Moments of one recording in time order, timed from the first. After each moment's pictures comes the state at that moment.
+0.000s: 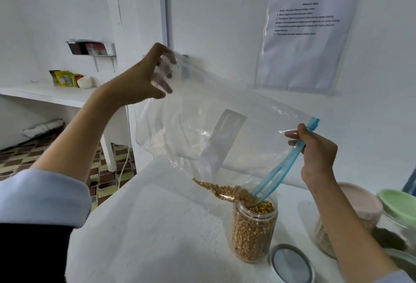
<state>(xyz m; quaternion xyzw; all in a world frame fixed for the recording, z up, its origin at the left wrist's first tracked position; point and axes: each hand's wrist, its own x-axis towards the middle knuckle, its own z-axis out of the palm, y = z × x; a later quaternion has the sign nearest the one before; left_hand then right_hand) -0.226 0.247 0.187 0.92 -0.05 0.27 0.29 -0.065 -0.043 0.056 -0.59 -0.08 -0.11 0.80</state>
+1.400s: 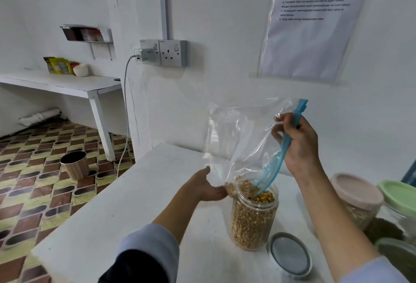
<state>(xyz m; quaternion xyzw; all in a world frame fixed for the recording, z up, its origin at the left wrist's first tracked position) -0.133 0.170 -0.062 0.23 0.35 -0.12 0.90 -0.064 -0.021 0.046 -0.49 -0.21 0.00 0.85</state>
